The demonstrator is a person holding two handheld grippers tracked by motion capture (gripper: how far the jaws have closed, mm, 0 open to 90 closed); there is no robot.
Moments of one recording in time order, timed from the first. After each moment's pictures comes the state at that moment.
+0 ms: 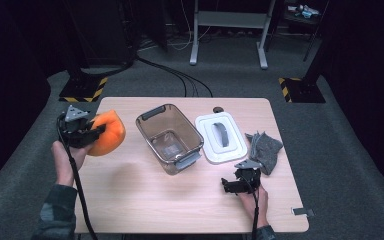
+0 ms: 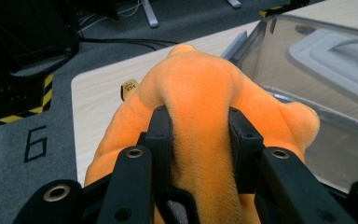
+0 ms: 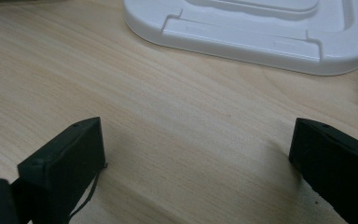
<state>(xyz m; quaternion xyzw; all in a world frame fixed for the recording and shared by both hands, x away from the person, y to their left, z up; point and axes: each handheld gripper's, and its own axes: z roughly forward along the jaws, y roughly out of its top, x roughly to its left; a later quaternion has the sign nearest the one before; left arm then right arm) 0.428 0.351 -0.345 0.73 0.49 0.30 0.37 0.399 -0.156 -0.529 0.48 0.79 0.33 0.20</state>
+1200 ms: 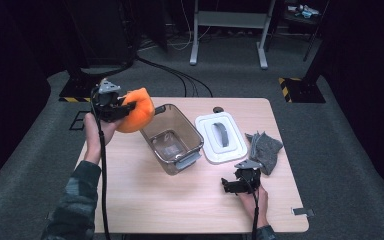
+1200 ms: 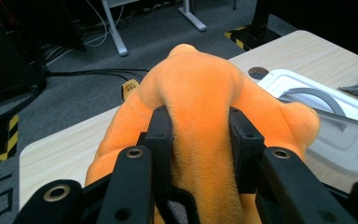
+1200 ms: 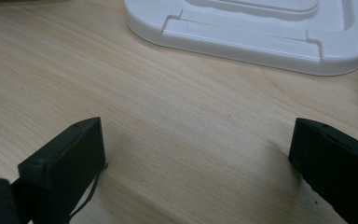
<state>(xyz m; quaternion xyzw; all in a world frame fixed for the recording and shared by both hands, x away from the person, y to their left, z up) 0.484 0.272 -0.305 0.76 0.43 0.28 0.41 0.399 -0.155 -0.529 0.48 0.79 0.33 0.20</state>
